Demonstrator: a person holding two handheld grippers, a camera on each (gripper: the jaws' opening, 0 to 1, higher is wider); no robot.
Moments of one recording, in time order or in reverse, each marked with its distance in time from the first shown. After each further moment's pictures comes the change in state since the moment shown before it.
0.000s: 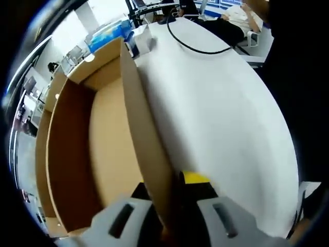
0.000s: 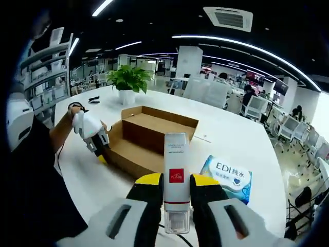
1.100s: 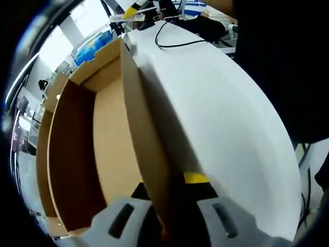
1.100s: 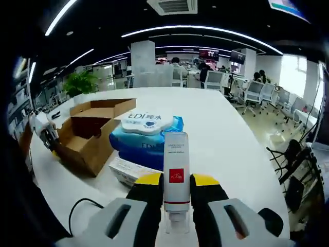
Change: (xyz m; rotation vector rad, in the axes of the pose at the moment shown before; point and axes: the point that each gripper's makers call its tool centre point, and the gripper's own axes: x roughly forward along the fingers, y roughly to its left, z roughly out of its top) left arm -0.009 -0.019 -0.019 0.122 -0.026 -0.041; right arm 0.003 -0.140 -0.137 0.314 0.085 -0.272
